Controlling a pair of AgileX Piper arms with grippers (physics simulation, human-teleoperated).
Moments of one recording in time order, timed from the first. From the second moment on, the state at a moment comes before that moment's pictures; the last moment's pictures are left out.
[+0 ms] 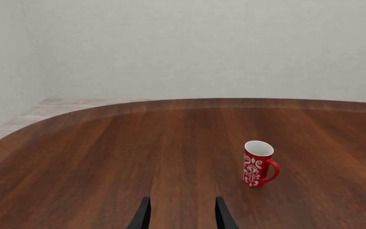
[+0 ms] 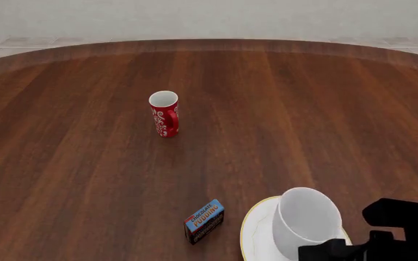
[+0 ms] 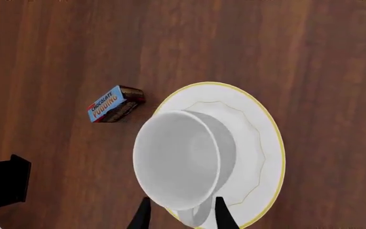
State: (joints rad) left arm 0.03 0.02 -0.09 0.07 0.00; right arm 0.80 0.64 -0.22 0.51 0.73
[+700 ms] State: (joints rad) left arm 0.03 0.02 -0.09 0.07 0.00; right arm 0.76 0.50 -0.45 0.83 0.64
